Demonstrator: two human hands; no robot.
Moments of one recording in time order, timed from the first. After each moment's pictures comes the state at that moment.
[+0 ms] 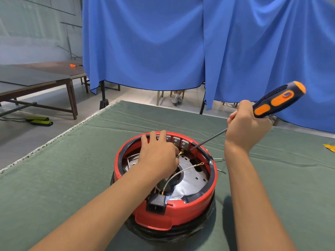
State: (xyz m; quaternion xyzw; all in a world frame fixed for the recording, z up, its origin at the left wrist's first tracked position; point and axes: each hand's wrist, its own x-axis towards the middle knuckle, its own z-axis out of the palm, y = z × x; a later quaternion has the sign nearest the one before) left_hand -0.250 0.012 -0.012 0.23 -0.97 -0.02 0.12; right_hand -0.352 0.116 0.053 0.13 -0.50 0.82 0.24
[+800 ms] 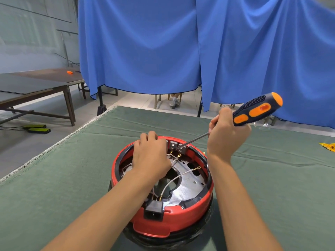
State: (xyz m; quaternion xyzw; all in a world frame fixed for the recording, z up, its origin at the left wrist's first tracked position) left_hand -0.246 0.009 -0.006 0.28 -0.93 -0.09 0.21; right_hand -0.332 0.099 0.043 0.17 -0.46 0.84 0.22
